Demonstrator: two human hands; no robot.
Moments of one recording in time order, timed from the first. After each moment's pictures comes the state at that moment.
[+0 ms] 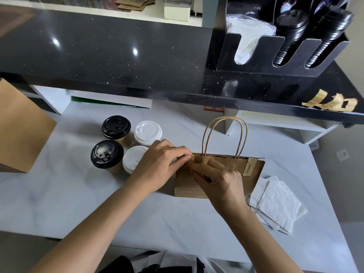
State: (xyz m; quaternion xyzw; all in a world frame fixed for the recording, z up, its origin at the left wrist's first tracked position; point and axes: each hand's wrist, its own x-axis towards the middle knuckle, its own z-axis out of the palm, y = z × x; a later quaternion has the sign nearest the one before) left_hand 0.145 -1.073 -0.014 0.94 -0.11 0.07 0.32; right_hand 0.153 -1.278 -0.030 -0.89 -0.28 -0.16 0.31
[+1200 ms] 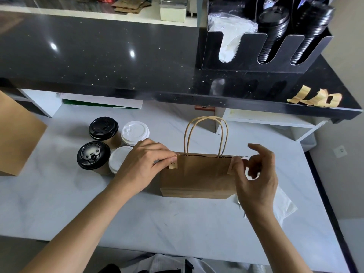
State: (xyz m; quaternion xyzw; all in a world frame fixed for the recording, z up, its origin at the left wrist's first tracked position) left_hand 0.141 -1.085 -0.008 0.94 -0.10 0.09 0.31; right_hand 0.169 -1.360 -0.037 -0.84 -0.02 -0.22 0.49
